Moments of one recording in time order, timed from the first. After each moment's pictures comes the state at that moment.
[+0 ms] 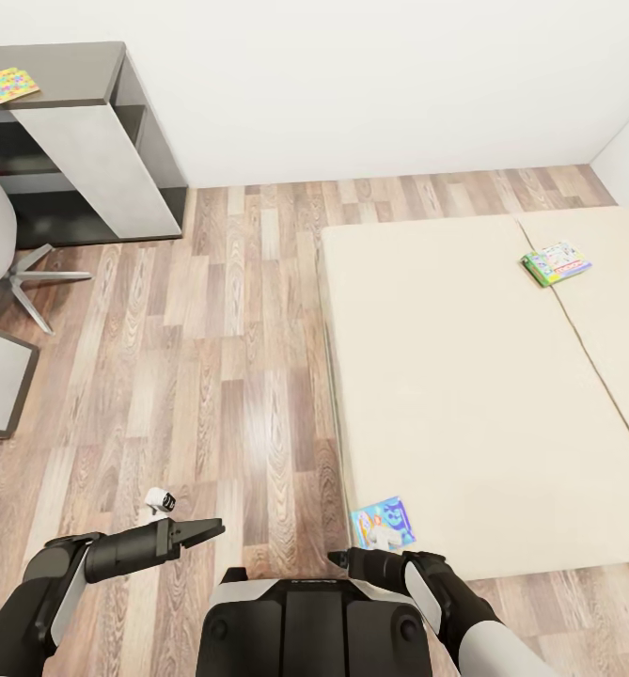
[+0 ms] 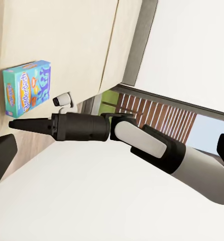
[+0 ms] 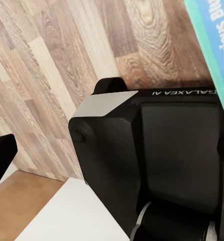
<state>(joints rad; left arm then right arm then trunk) -0.39 0.19 0.23 -1.06 0.10 0.91 -1.52 -0.59 0.09 -0.01 -0.45 -0.20 0.42 0.41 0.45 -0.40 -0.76</state>
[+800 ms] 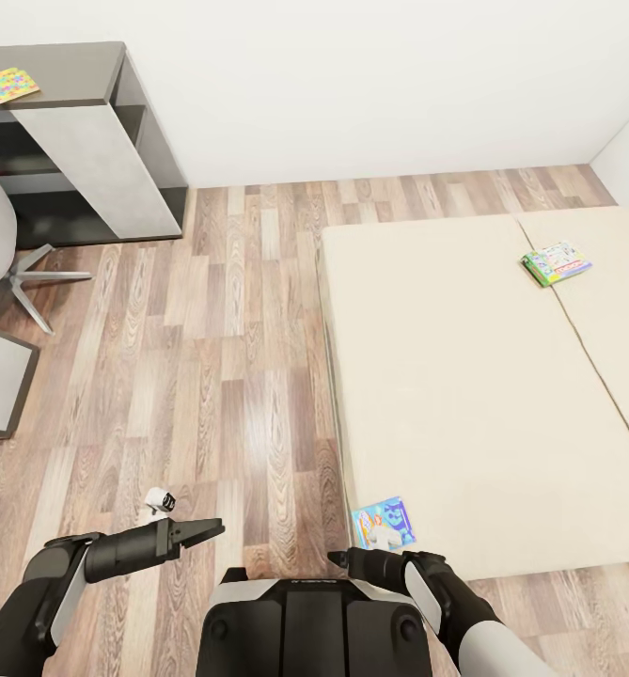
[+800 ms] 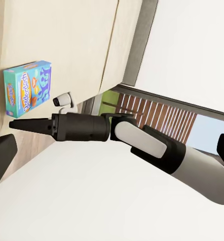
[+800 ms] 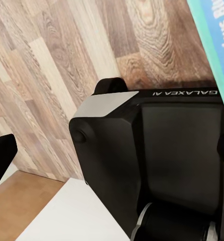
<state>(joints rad) -0.39 0.19 0.23 -1.06 0.10 0.90 -1.52 -0.59 0.09 -0.01 -0.45 -0.20 0.42 0.41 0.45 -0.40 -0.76</state>
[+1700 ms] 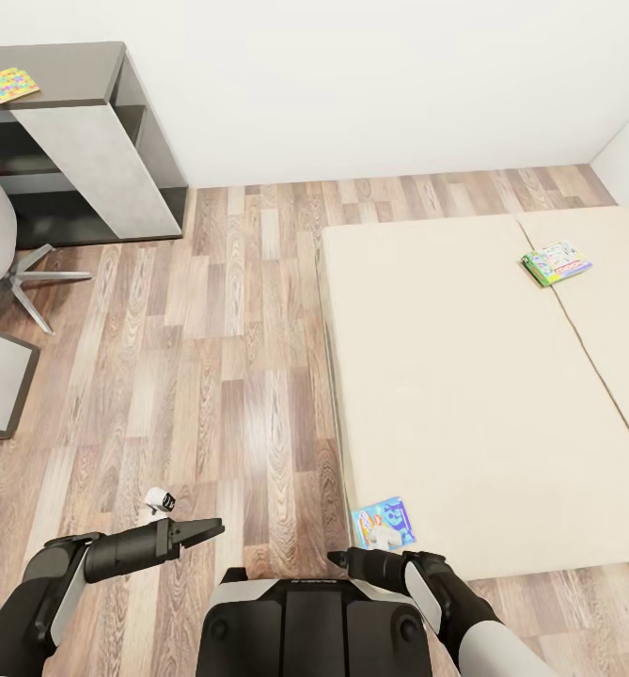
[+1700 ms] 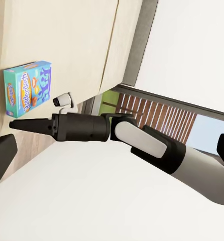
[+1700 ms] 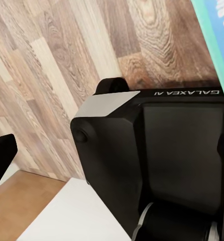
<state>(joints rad) -0.39 0.19 0.23 -1.06 0.10 0.90 -1.52 -0.59 0.09 -0.01 -0.45 -0.20 0.42 0.41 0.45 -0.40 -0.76</state>
